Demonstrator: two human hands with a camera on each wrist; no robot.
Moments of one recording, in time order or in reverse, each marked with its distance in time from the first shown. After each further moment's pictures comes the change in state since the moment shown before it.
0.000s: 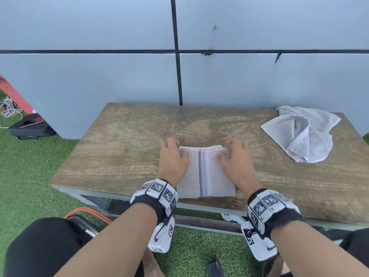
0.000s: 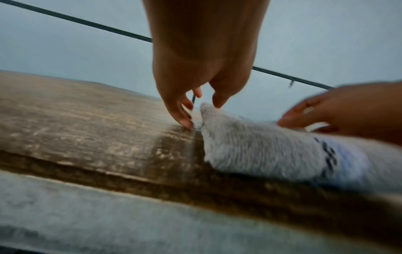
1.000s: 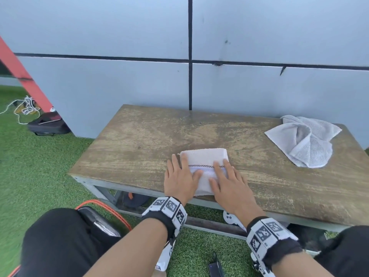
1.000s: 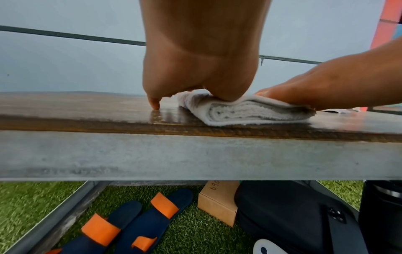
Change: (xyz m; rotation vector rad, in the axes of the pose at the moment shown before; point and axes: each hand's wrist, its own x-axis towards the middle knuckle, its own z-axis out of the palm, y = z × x) left_hand -0.060 -0.023 0.010 0.420 -0.183 -0.006; right_hand -0.071 0.008 0.020 -0.567 -0.346 -0.212
